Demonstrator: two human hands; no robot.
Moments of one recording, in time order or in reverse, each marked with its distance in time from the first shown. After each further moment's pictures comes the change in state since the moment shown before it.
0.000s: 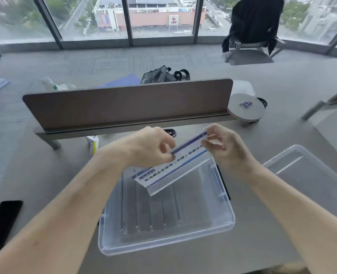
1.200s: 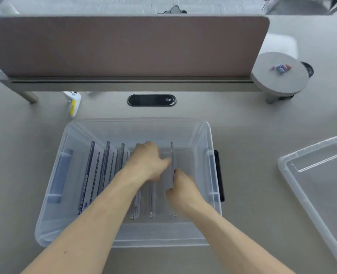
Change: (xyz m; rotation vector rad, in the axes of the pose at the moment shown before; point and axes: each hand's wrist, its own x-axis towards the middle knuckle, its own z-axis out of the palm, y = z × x) left_hand 0.114 -0.043 0.196 -0.174 0.078 -0.638; right_hand -0.046 0.139 0.118 -0.219 -0.549 0.682
